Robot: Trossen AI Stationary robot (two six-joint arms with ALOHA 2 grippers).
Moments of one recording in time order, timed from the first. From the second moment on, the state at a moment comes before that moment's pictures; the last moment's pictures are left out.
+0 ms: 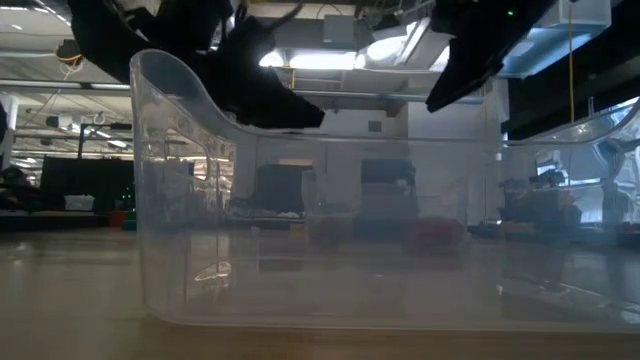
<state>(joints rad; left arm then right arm) 0.02 1.53 0.58 0.70 -0.12 0.14 0.00 1.16 0.92 -0.57 0.33 0.15</state>
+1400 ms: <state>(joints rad) 0.58 1.13 0.89 -0.72 -0.30 -0.02 0.00 0.99 0.51 -0.15 0.50 0.00</state>
